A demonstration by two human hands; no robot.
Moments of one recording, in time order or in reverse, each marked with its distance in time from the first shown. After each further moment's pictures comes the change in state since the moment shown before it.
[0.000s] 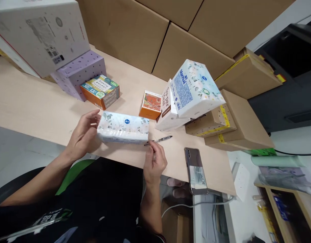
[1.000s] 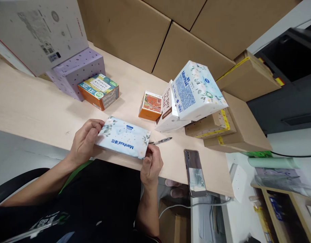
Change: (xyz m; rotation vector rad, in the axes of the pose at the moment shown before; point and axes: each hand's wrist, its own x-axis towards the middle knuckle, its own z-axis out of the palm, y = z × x) left_hand 0.001 0.018 0.019 -0.004 0.115 -0.028; right_hand -0.007 0.005 0.003 0.119 -0.086 -0.022
